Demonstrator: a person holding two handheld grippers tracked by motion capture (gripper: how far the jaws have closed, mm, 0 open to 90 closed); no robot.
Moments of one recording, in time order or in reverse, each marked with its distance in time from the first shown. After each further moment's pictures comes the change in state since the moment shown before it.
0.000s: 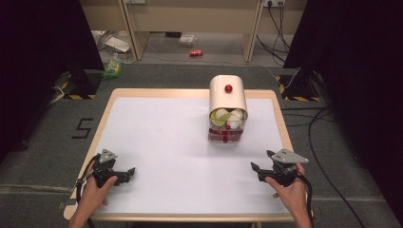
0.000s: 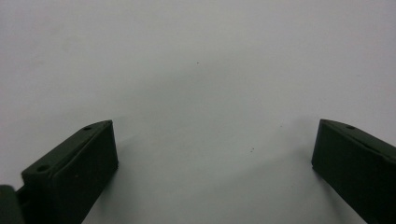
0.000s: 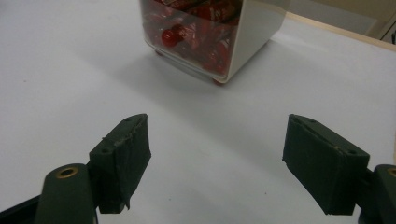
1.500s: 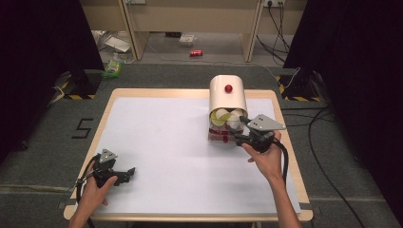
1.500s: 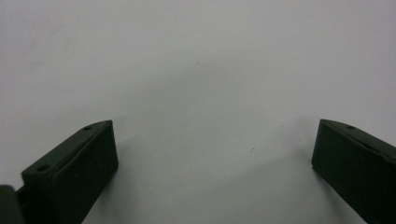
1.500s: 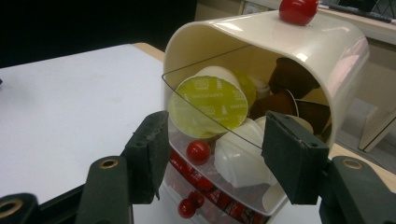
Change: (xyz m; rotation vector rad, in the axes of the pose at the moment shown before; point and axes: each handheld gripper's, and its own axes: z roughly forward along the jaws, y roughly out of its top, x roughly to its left) left arm 0.000 0.000 0.000 0.000 0.001 -0.001; right arm 0.020 0.112 0.040 -0.206 0.053 -0.124
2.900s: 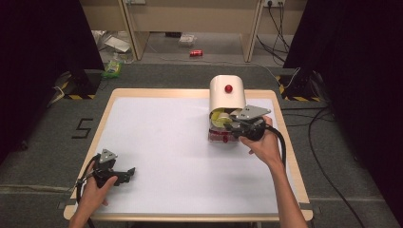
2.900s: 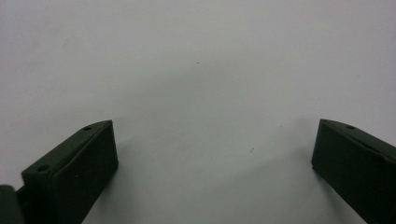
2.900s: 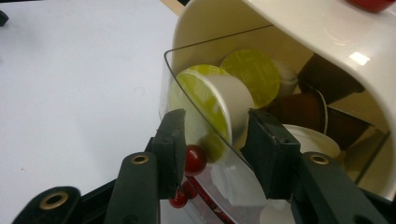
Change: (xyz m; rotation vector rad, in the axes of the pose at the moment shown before) left arm 0.000 0.000 0.000 -0.001 0.001 0.001; right arm -0.012 0.020 0.029 0.188 0.107 -0.147
